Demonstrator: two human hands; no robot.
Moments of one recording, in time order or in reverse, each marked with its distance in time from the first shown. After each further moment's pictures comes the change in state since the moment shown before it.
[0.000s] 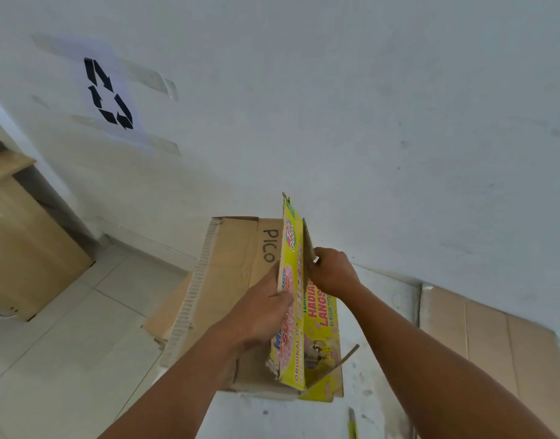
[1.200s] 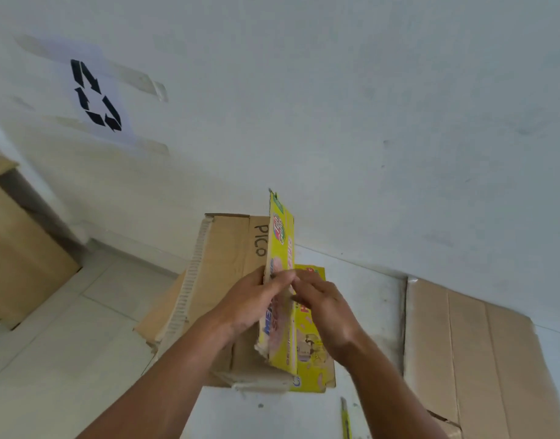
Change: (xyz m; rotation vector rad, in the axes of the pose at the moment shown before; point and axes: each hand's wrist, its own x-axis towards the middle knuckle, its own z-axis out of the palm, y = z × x) left_hand -0.005 -0.001 -0.006 -0.082 0.055 -0.037; right_hand -0.130 -0.032 -0.007 0.871 -0.122 -0.099
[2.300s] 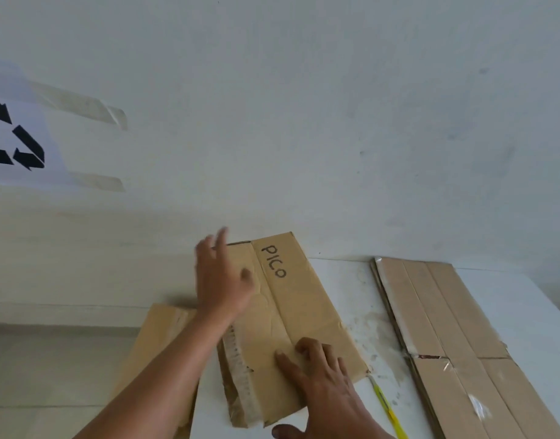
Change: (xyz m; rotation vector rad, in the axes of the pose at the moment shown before) left_hand 0.087 -0.045 -0.140 0.461 0.357 0.440; right_hand -0.047 0.029 0.158 -1.310 0.033 0.140
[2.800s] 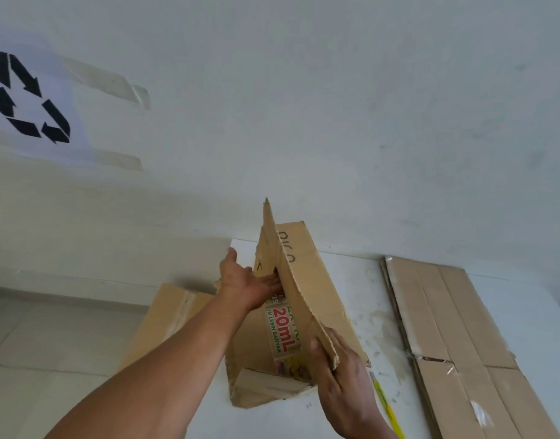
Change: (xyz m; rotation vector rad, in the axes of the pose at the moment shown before) left_hand 0.005 0.003 0.032 -1.705 -0.260 -1.243; right_hand -0.007 -0.001 -0.004 0.641 0.462 0.160
